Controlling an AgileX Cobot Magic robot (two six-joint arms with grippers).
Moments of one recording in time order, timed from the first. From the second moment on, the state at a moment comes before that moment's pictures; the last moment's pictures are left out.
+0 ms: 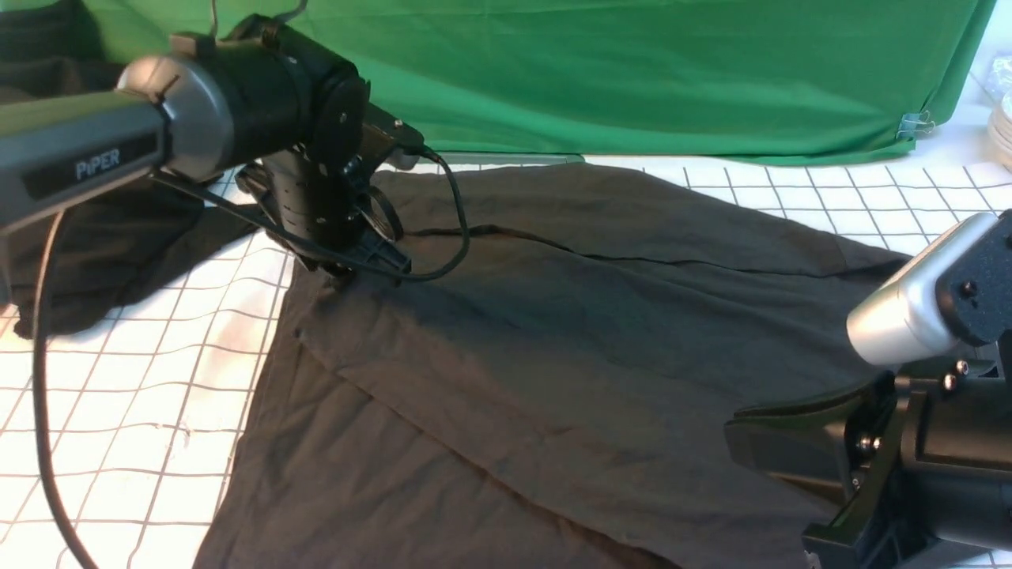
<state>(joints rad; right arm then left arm) 0.75 0.92 -0.72 0.28 0.48 -0.03 -0.36 1.99 -1.61 0.35 0.91 -0.03</state>
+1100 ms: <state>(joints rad) 0.75 0.92 -0.72 0.28 0.53 -0.01 -0.14 2.42 -2.08 0.03 0.68 -0.26</state>
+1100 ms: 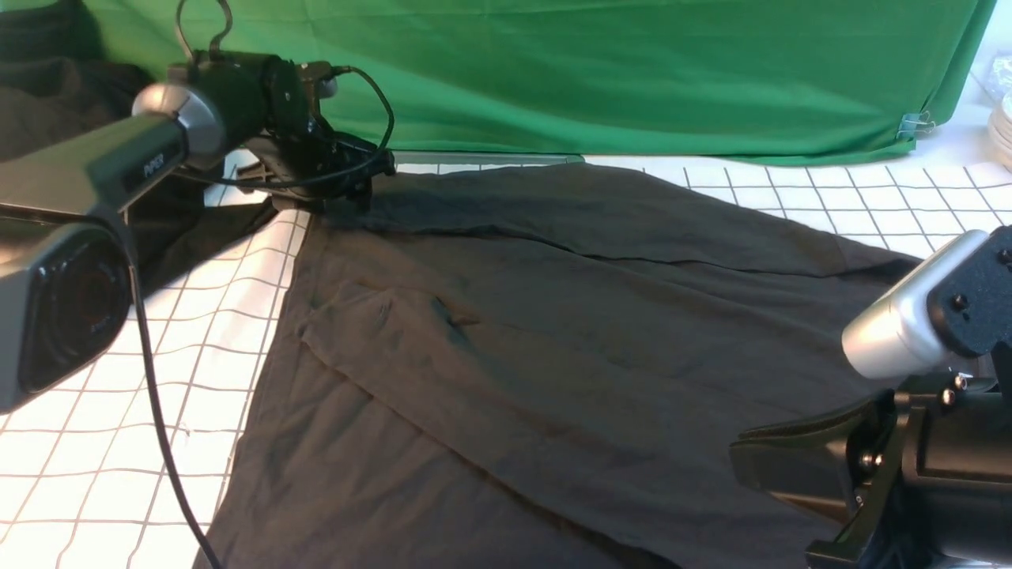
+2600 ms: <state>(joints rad) 0.37 0.94 -0.73 -0.17 0.65 0.22 -0.21 1.76 -1.51 -0.01 1.14 -0.16</state>
